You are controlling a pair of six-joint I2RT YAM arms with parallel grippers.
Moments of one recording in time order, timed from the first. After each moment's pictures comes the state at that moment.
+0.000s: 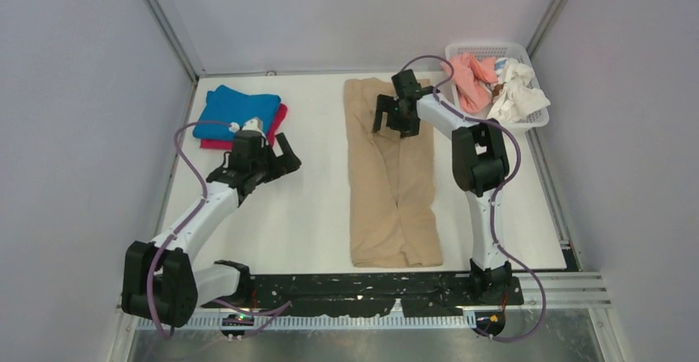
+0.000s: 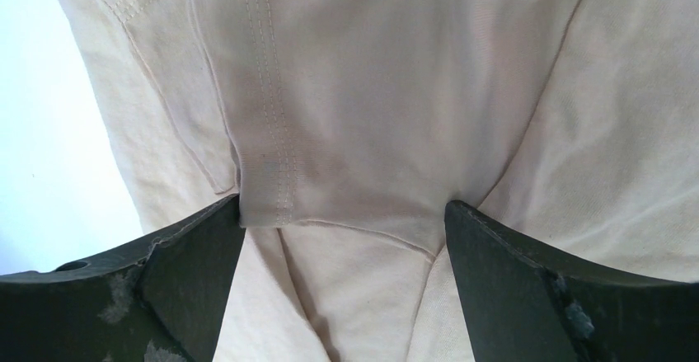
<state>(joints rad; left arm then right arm) -0.23 1.17 0.73 -0.26 0.02 -0.57 0.37 2.24 1.79 -0.59 -0.06 0.43</state>
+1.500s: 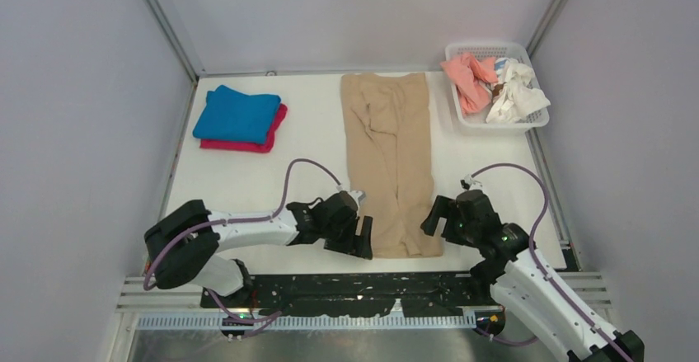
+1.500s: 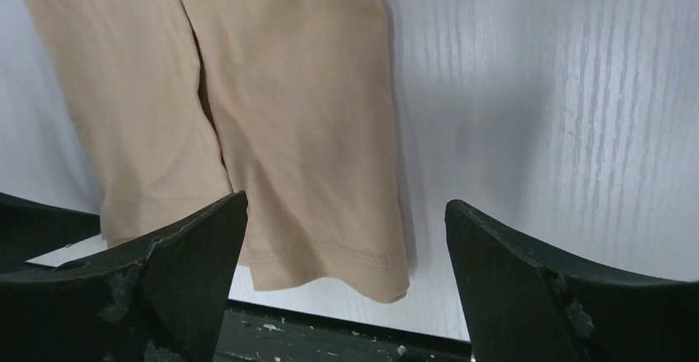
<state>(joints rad) -1.05 1.42 0.67 -0.22 0.16 -0.80 0.45 0.62 0.39 -0.68 0.03 0.67</state>
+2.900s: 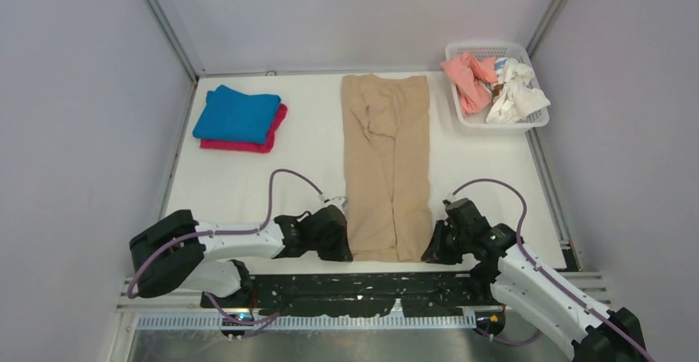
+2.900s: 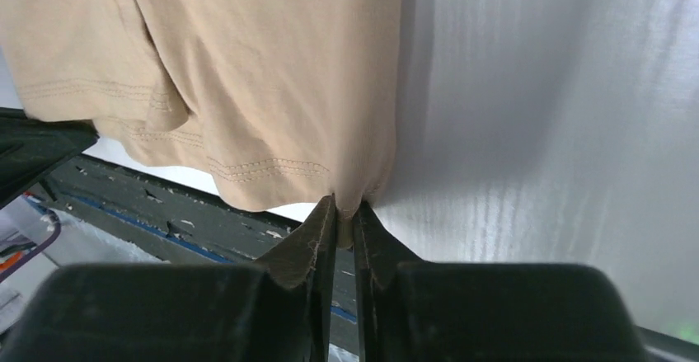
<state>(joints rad) -1.11 1.33 0.52 -0.13 0.04 -0.97 0.53 0.66 0.30 -0.76 -0.24 0.77</state>
